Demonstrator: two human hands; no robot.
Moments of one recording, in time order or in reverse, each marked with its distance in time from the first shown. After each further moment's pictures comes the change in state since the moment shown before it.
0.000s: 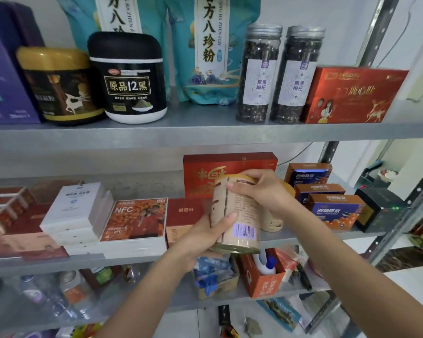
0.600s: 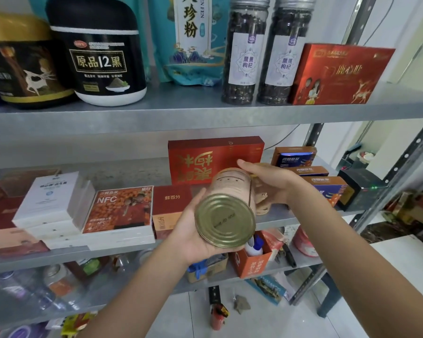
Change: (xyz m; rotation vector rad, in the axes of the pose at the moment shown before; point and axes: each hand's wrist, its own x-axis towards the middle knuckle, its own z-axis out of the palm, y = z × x) left_hand 0.009 -0.004 0.013 -0.836 -0.211 -0.396; right_hand 0.006 0.015 -0.034 0.155 -0.145 0.539
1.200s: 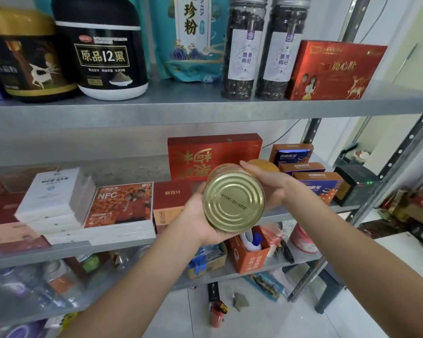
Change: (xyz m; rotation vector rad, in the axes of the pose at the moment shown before) left_hand -0.003 0.007 0.026 -0.021 0.197 -0.055; right_hand 0.008 0.021 0.000 0.252 -0.215 0.198
